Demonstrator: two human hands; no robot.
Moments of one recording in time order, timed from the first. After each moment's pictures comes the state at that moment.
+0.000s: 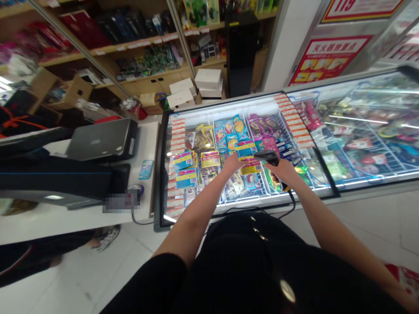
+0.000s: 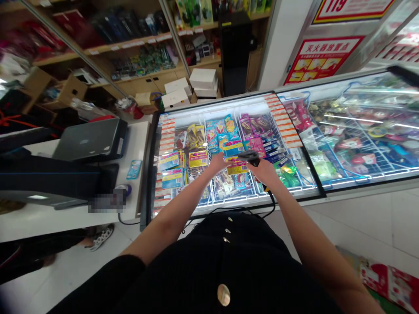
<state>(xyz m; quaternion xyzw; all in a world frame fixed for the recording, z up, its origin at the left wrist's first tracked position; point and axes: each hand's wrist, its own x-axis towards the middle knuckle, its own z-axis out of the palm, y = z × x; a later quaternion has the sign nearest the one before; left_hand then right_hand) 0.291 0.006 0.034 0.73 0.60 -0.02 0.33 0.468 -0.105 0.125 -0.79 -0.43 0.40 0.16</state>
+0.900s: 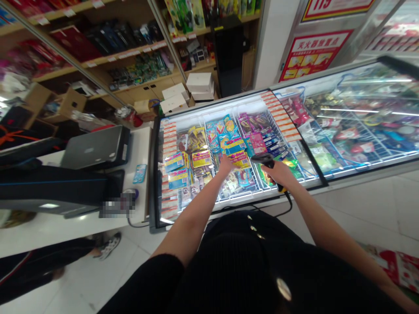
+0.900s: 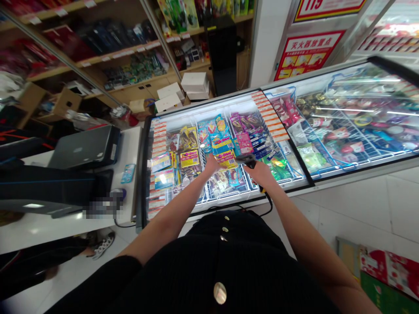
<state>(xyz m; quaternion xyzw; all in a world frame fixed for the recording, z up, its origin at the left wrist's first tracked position) 0.306 -0.018 0.015 0.66 0.66 0.01 0.37 0.494 -0.144 0.113 -0.80 -0.40 0.41 0.19</state>
